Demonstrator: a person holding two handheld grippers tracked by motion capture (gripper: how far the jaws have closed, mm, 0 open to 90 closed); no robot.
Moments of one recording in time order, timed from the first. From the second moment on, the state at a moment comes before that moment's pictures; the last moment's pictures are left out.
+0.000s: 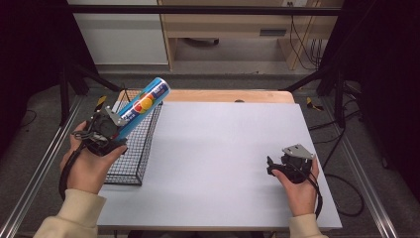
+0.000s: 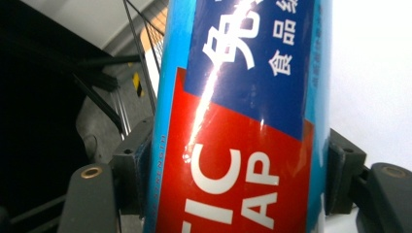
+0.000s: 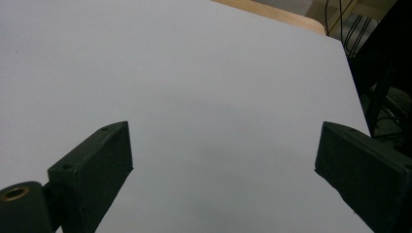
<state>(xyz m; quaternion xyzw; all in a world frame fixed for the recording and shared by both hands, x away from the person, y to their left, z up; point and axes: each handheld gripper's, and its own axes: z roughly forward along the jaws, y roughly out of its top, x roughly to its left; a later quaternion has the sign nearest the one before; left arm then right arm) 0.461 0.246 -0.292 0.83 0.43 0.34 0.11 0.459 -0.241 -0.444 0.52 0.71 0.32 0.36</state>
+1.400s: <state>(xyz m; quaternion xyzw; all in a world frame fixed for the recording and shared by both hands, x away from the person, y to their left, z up) 0.484 0.277 -0.345 0.82 0.51 0.26 0.04 0.459 -0.245 -0.444 0.52 0.71 0.33 0.35</state>
